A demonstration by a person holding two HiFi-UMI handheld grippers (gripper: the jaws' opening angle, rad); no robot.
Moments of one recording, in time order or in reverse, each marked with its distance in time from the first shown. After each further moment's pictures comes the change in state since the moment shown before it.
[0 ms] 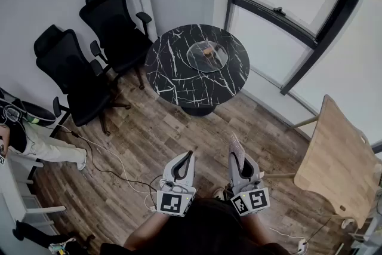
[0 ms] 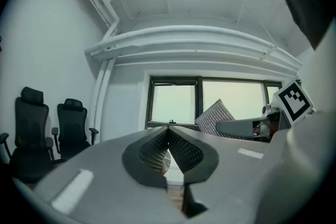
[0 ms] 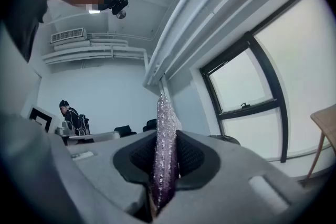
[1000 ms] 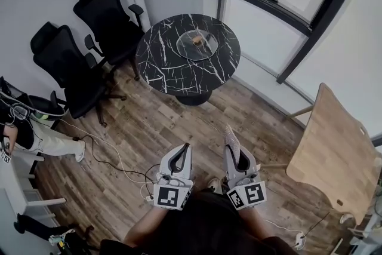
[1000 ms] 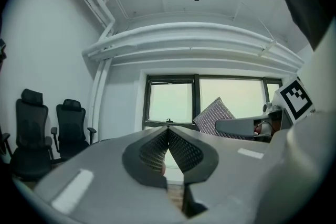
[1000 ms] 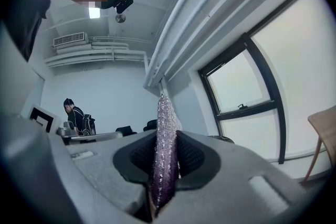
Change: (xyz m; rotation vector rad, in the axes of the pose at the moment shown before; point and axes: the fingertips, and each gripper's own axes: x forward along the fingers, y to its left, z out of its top) left arm 0.011 -0.072 0.003 0.011 0.009 0.019; right arm -0.046 -0.044 0.011 0.000 -0.007 0.031
